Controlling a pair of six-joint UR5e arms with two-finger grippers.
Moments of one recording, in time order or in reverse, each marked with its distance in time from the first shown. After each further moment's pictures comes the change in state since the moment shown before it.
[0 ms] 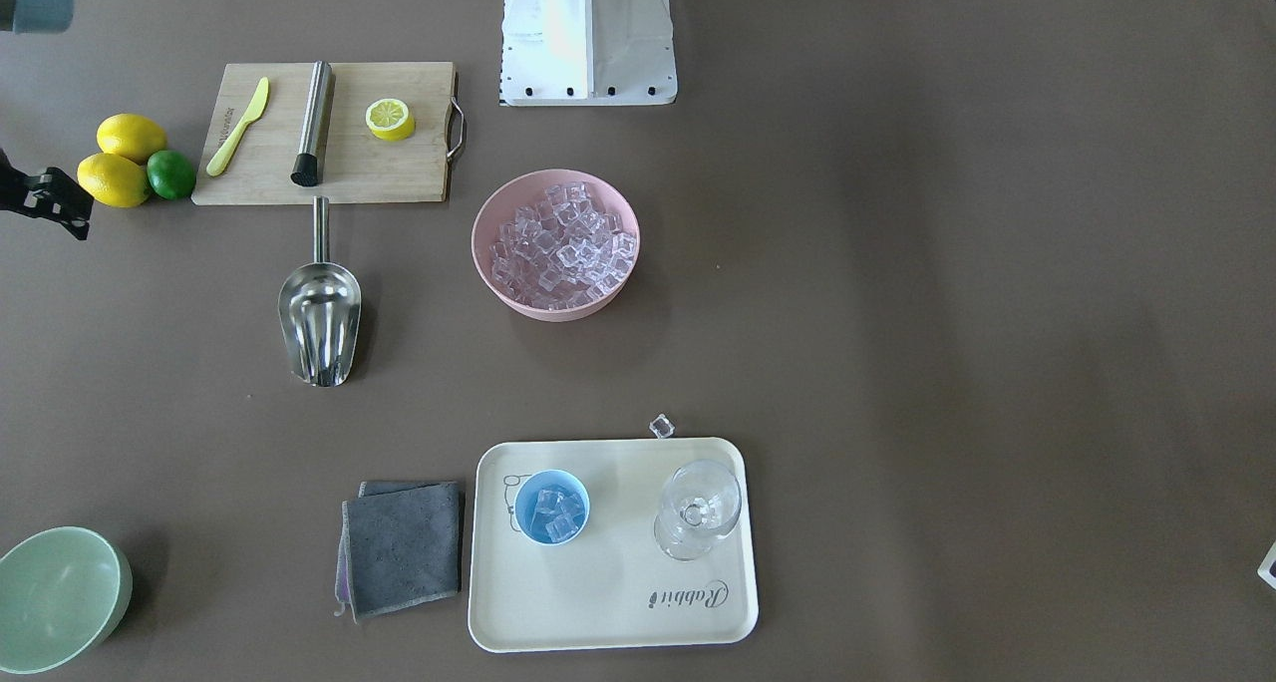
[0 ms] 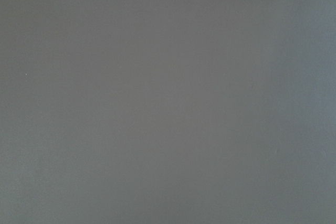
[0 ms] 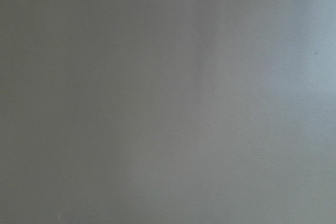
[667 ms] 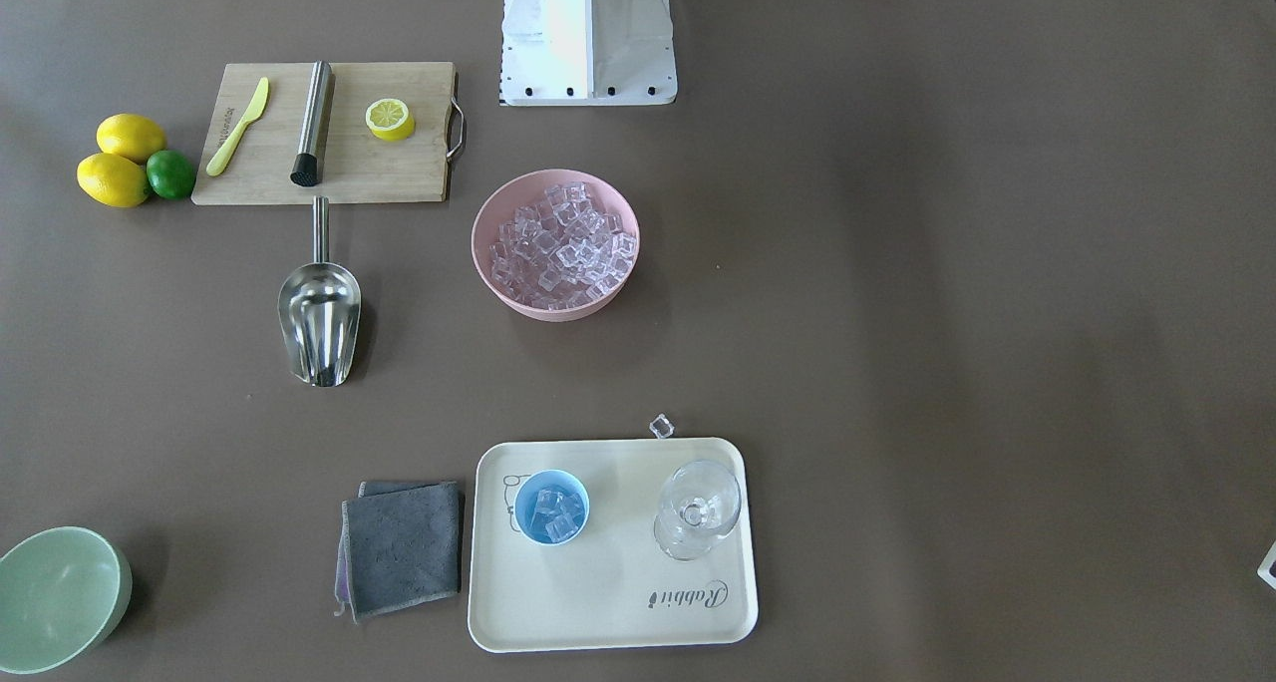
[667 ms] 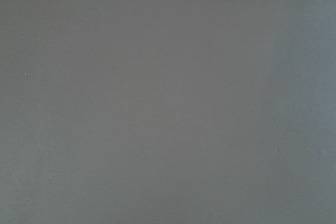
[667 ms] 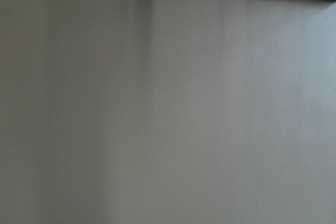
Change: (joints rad) left arm 0.002 0.000 0.001 0.000 0.001 0.000; right arm 0.420 0.044 -0.233 -0.007 0.076 -0.437
